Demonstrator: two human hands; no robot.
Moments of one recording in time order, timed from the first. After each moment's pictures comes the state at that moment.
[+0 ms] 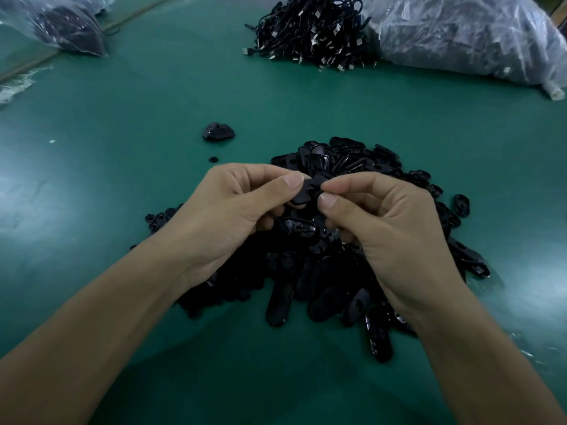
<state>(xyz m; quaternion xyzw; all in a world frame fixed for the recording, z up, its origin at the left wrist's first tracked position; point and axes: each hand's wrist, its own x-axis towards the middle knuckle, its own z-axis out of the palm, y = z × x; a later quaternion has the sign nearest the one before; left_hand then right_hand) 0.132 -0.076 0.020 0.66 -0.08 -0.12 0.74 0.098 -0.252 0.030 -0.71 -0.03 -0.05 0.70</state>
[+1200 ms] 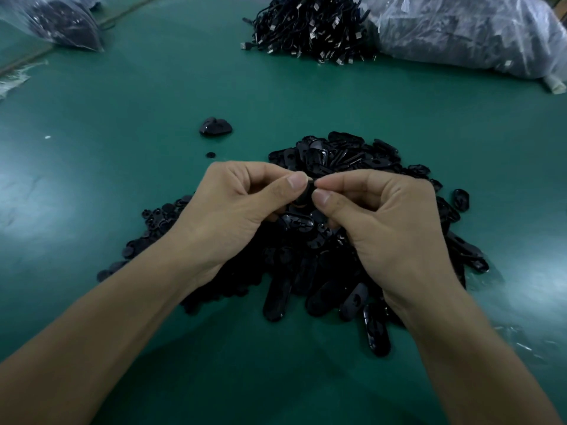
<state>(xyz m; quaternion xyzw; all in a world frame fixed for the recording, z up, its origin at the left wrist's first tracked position) 0.131 -0.082 0.013 0.68 -0.09 -0.07 0.73 0.098 -0.247 0.031 -0.79 -0.02 -0.12 0.60</state>
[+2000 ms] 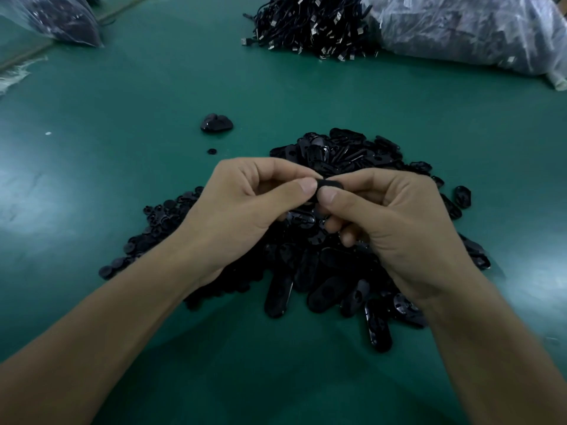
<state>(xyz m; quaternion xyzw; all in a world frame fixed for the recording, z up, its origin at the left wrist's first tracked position) 0.126 -0.084 0.013 0.69 -0.14 -0.07 0.71 0.100 -0.261 0.033 -0.71 -0.02 0.01 0.70</state>
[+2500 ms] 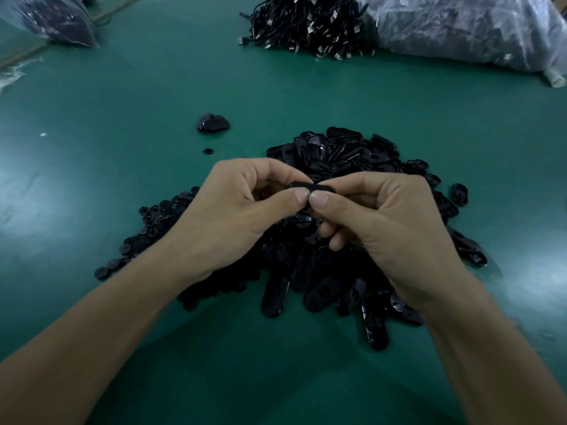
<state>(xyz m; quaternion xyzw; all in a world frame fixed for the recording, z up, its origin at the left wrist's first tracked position) 0.127 -0.078 0.014 0.75 -0.18 -0.04 0.64 0.098 -0.261 0.029 -0.73 -0.05 0.00 0.68</state>
